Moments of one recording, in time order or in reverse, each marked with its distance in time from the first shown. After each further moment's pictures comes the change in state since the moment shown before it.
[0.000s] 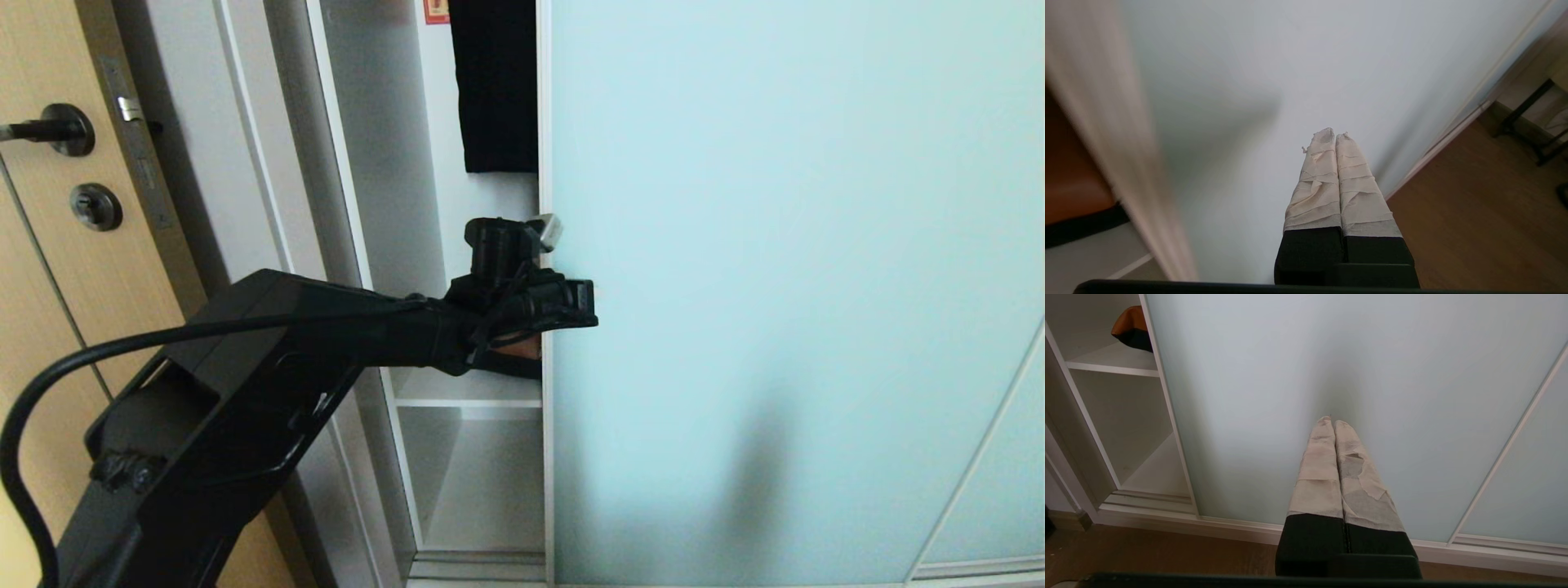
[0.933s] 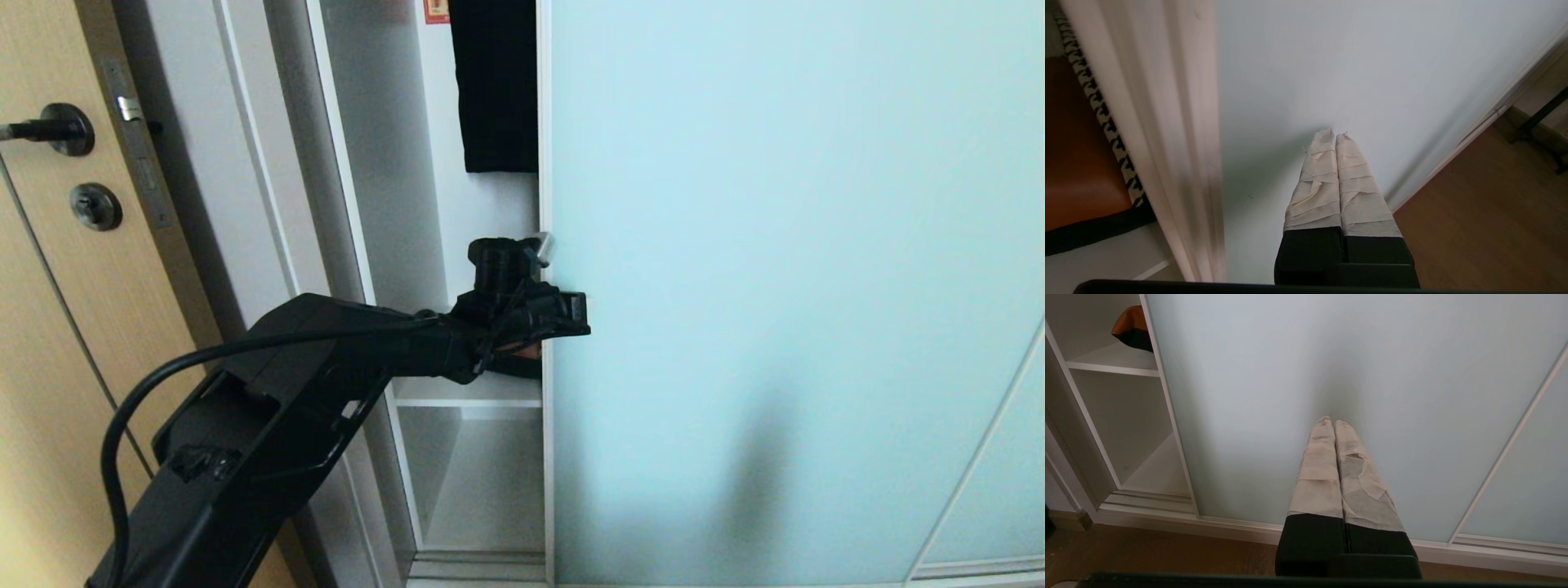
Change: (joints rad) left arm 0.029 0.114 -0.088 -0.023 0.004 0.004; right arm 0.000 0.000 0.000 0.000 0.000 0.000
